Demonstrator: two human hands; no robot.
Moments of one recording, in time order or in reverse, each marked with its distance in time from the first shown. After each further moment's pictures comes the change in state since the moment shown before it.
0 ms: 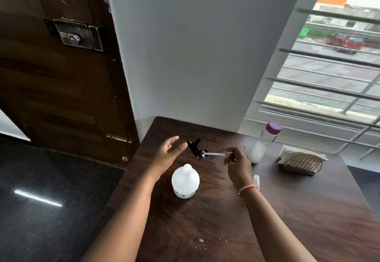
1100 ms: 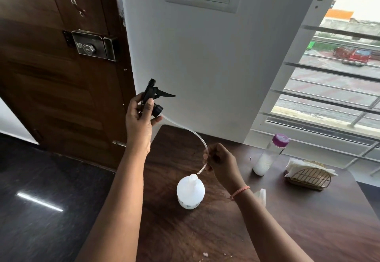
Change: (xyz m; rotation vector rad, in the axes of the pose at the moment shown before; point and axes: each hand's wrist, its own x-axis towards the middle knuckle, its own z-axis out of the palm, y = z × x) left_hand -0.005 0.116 -0.066 -0.502 0.455 0.493; right_hand -0.006 -0.068 0.029 0.291 -0.329 -0.178
